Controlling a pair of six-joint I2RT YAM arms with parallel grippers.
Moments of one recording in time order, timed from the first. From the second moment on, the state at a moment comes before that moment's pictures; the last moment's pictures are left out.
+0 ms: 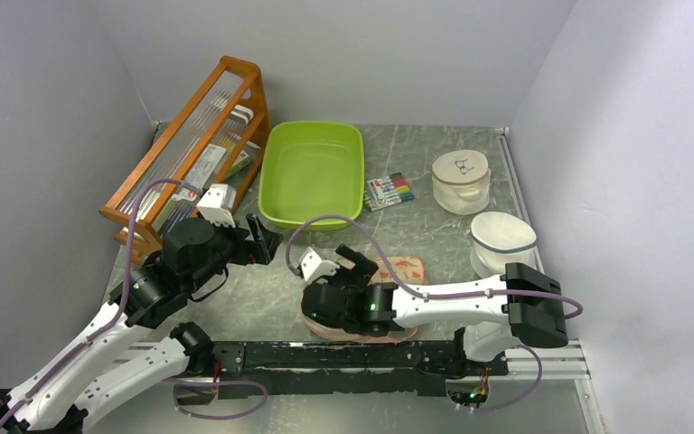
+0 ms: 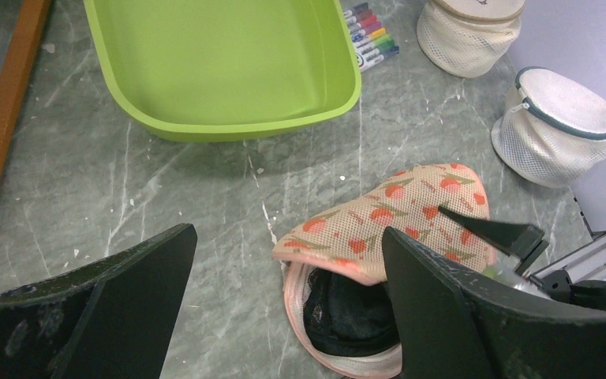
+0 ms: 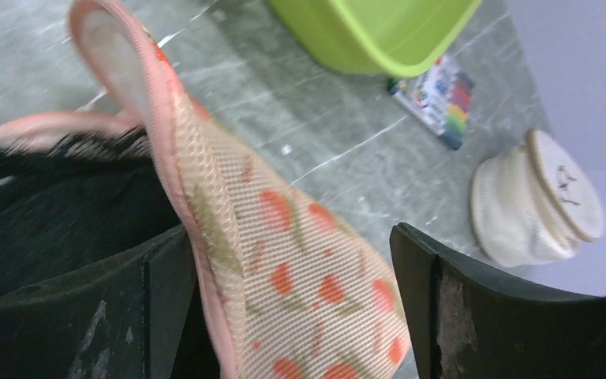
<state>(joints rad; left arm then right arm) -0.74 0.63 0.80 -0.53 -0.23 -0.51 1.45 1.44 0.89 -0.40 0.91 0.08</state>
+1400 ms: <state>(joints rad) -0.73 0.72 0.83 -0.61 -0.14 -0.59 0.96 1.47 1.08 0.06 0.43 -0.27</state>
